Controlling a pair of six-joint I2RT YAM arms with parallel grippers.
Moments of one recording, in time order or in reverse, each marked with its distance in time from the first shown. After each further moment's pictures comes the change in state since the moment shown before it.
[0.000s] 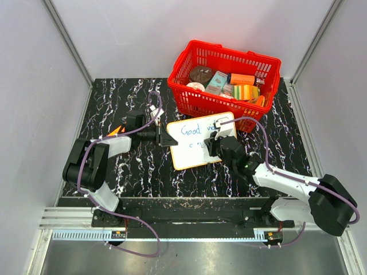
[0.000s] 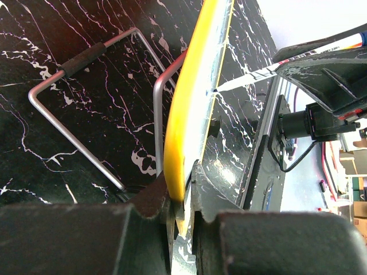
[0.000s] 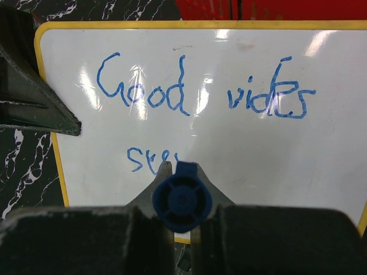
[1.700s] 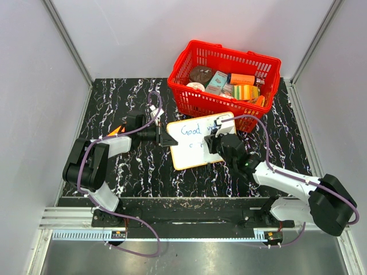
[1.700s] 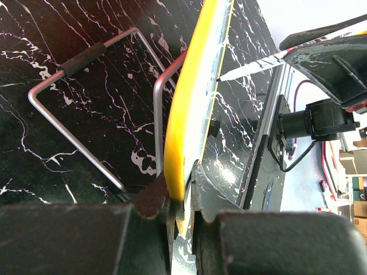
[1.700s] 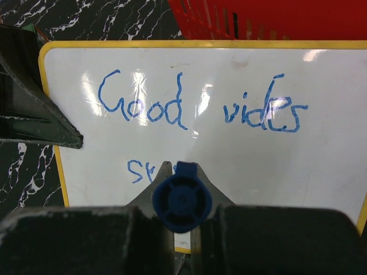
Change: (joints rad) left arm 0.000 0.000 0.000 0.000 0.001 0.000; right arm -0.020 0.005 0.027 0.013 -0.009 -0.003
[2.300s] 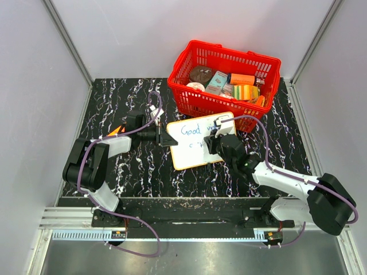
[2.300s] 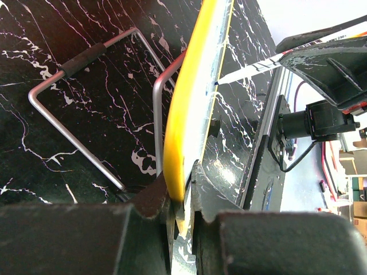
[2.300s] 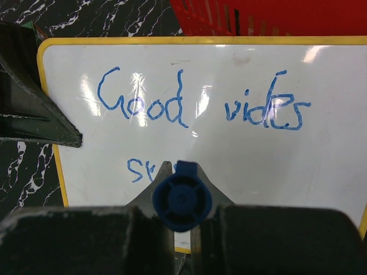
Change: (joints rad) left arm 0.000 0.000 0.000 -0.001 -0.001 0.000; right arm 0.000 0.008 -0.012 0.004 -0.005 0.003
